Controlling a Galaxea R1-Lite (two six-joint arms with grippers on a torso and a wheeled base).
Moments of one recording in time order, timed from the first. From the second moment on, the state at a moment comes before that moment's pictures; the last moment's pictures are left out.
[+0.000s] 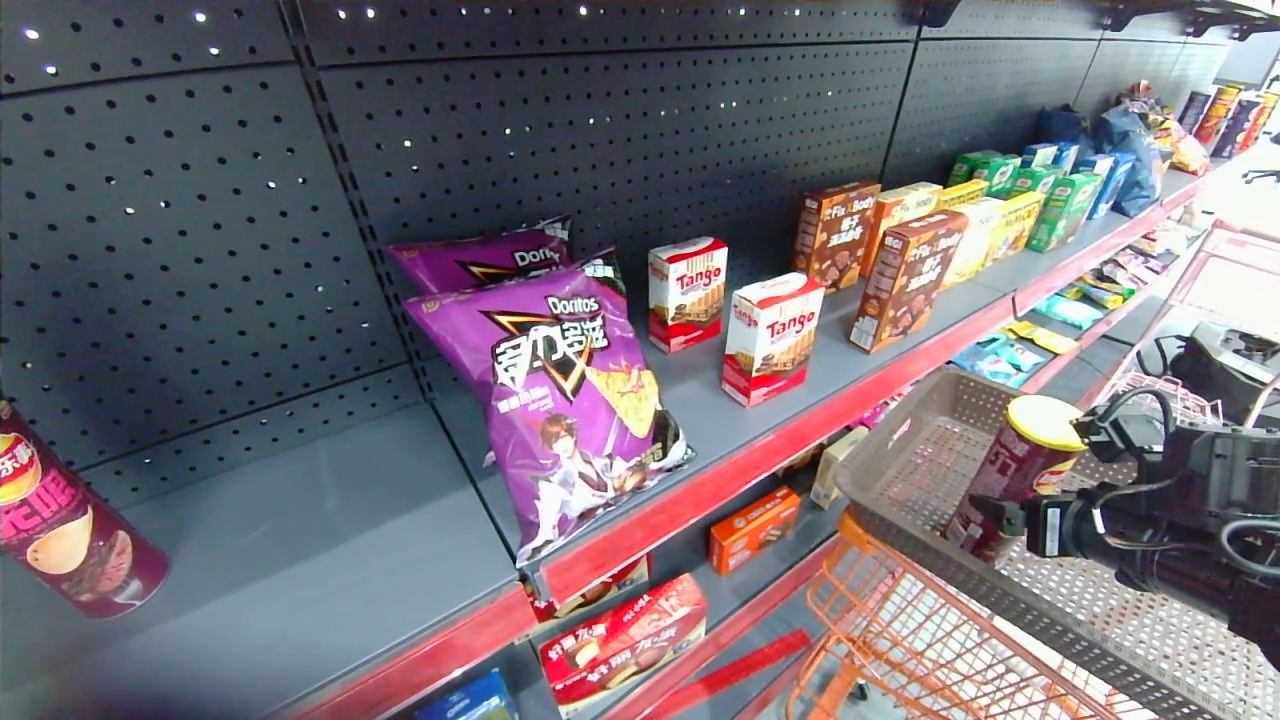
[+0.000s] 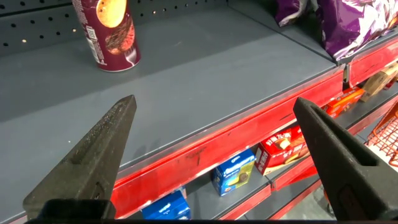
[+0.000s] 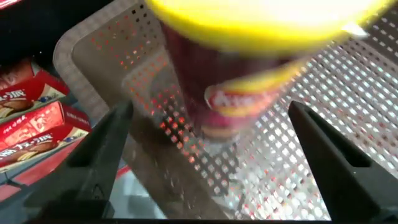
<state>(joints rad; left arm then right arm) 0.00 0.00 0.00 0.00 0.08 -0.04 0.01 1.76 -0.46 -0.91 0.03 -0.03</state>
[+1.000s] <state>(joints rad) 0.00 0.00 0.00 0.00 0.08 -0.04 0.01 1.78 -0.45 -1.00 0.03 -0.09</state>
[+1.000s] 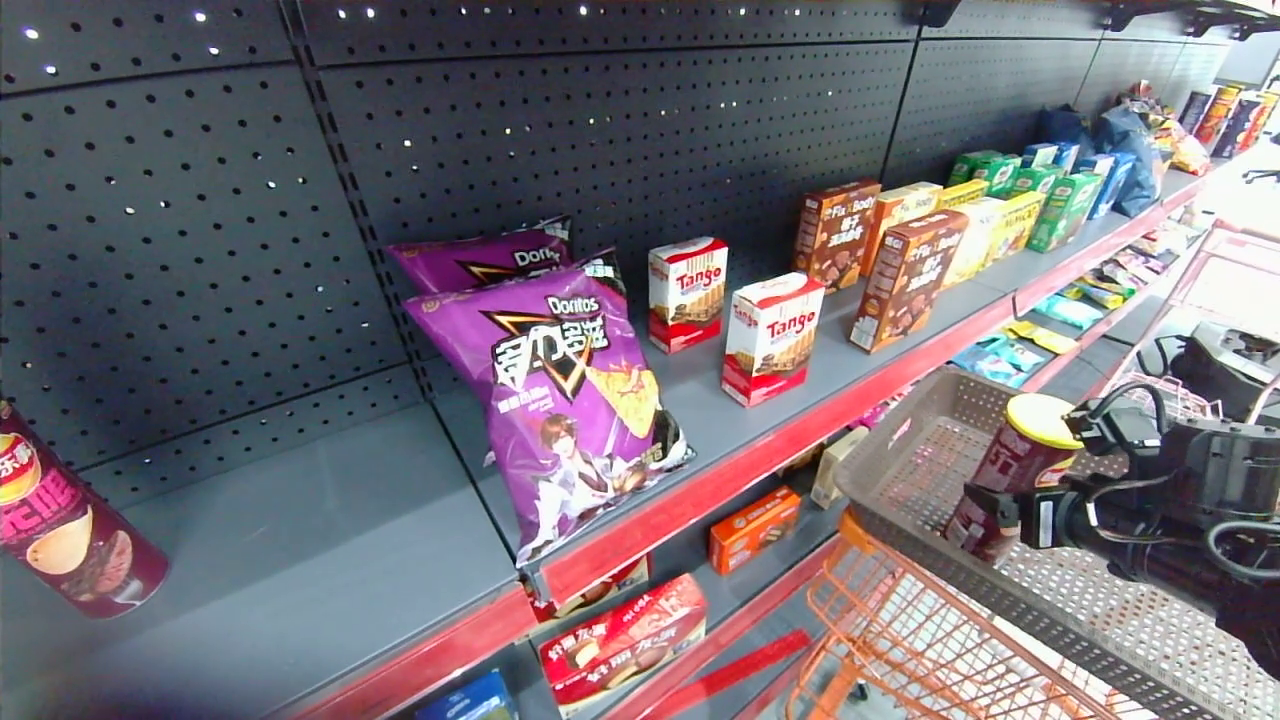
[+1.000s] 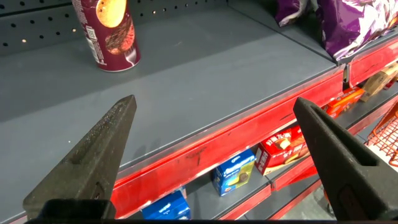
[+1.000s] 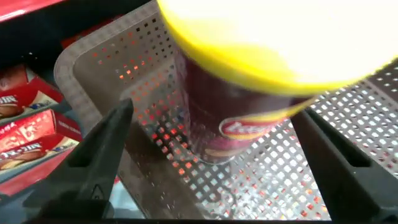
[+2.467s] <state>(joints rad) 0.00 0.00 0.00 0.00 0.08 -0.04 -0.29 1.01 -0.38 -0.75 -0.02 -0.62</state>
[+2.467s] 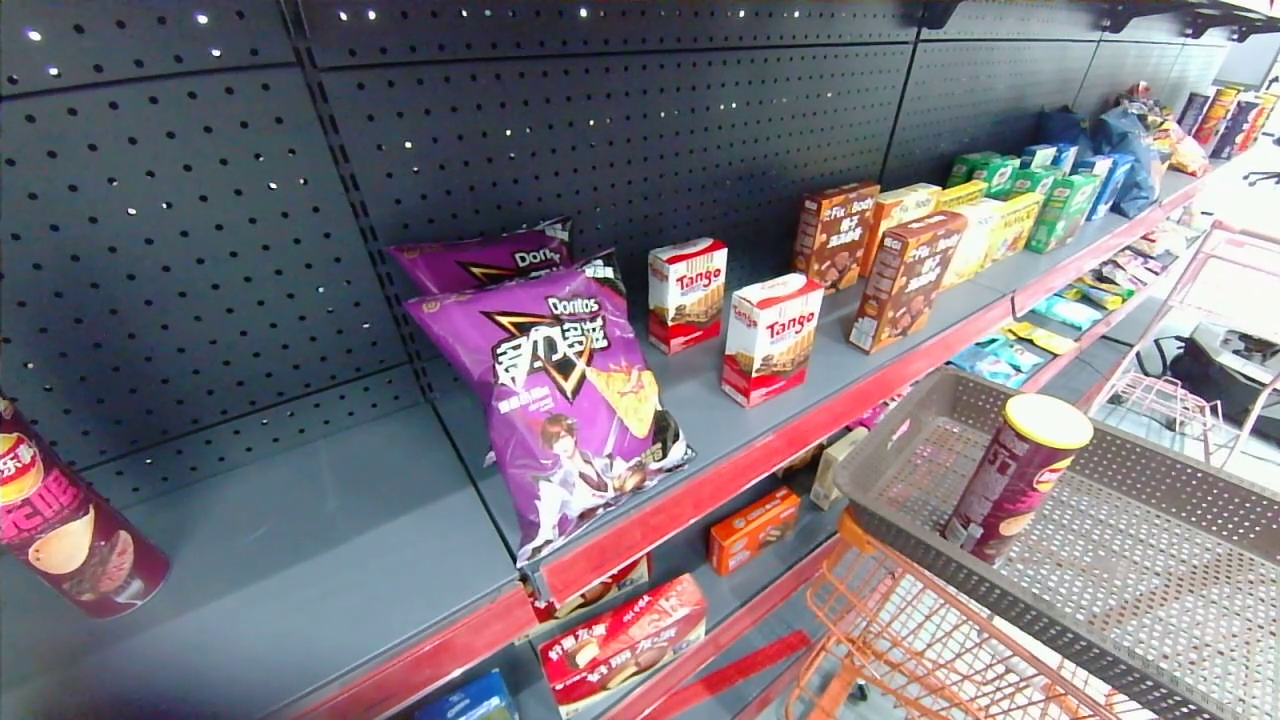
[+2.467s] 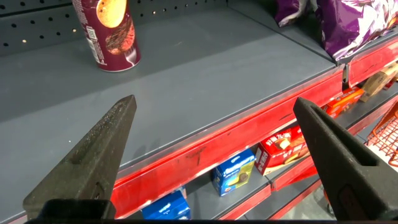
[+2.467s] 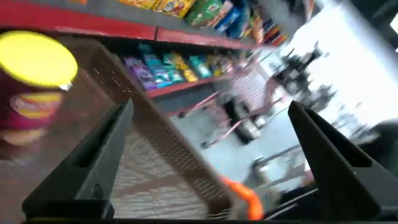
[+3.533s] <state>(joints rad) 0.00 0.00 0.00 0.00 0.08 -0.04 0.05 1.48 -0.42 -0.76 -0.19 0.10</state>
